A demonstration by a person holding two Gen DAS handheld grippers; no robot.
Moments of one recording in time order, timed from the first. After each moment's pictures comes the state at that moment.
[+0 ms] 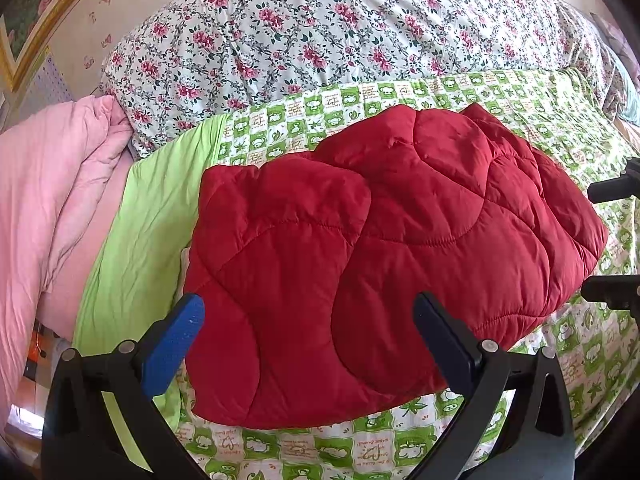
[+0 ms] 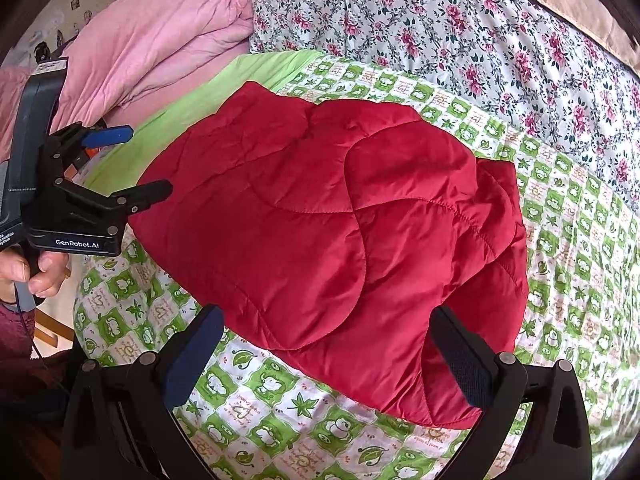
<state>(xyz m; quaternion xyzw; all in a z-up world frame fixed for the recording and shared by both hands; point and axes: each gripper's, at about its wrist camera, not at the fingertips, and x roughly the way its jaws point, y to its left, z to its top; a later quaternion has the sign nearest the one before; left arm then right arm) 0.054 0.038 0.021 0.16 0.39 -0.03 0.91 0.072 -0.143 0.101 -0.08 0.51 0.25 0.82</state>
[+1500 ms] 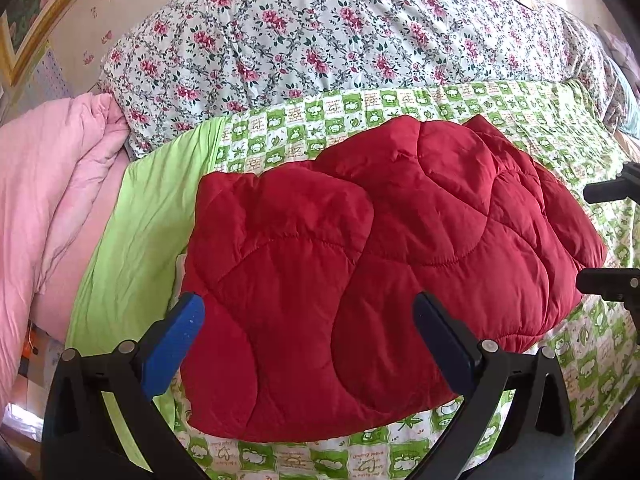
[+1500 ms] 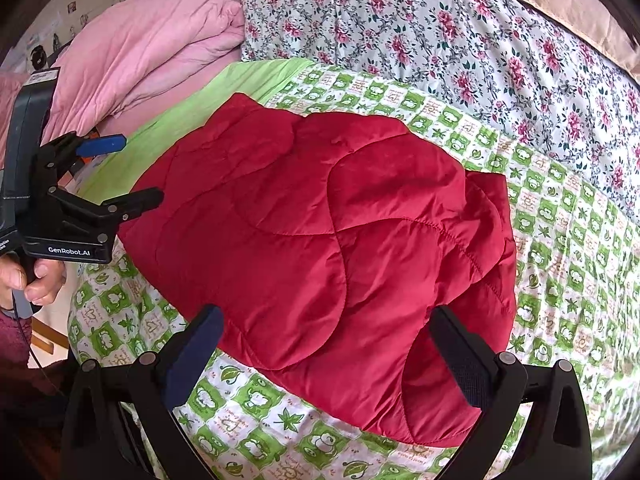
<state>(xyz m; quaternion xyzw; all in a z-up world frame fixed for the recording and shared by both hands) 0.066 0.039 0.023 0.14 0.39 -0.03 0.91 0.088 -0.149 0.102 -0.08 0.50 0.24 0.83</state>
